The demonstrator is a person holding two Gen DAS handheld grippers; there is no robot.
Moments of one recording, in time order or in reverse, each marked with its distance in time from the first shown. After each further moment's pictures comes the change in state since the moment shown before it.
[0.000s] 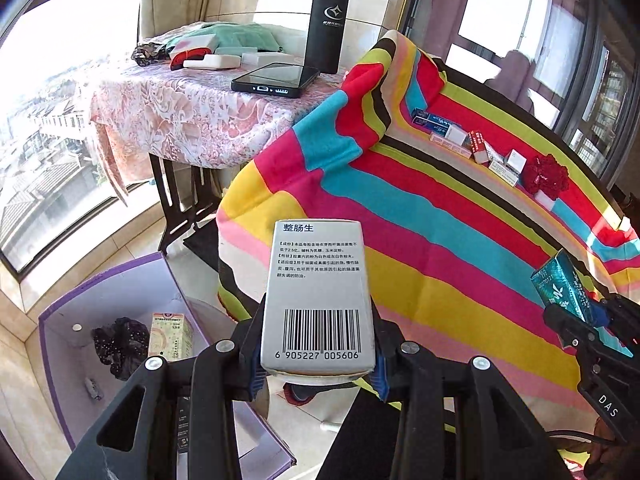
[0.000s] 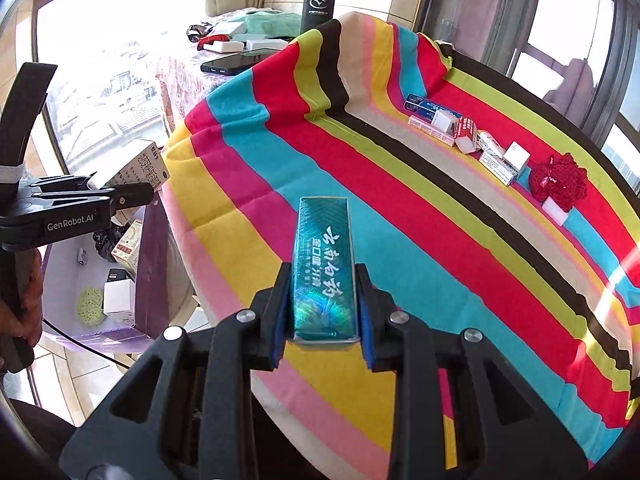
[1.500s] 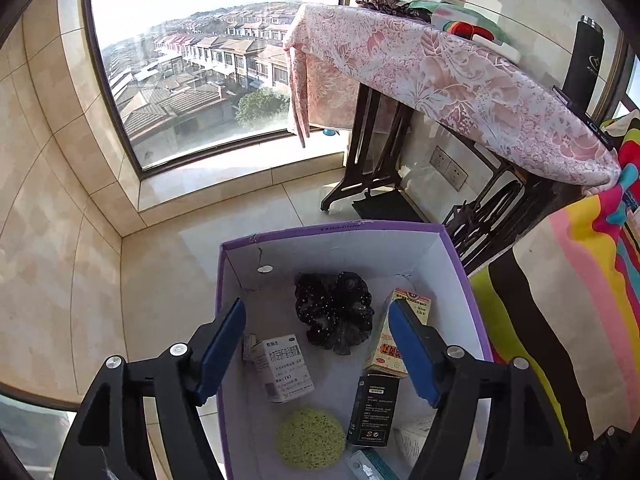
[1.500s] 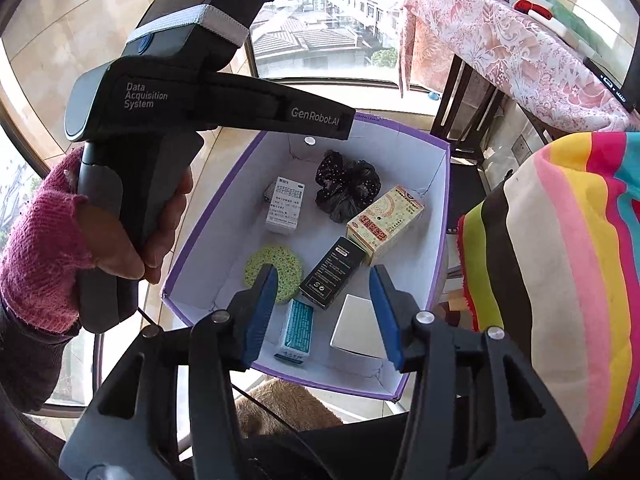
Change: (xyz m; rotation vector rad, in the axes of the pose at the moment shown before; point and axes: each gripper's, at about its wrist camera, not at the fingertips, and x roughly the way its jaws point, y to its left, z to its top) left arm -0.002 0.203 -0.026 -0.365 0.074 0.443; right arm 0.063 0.242 0.011 -0.423 0.170 0.570
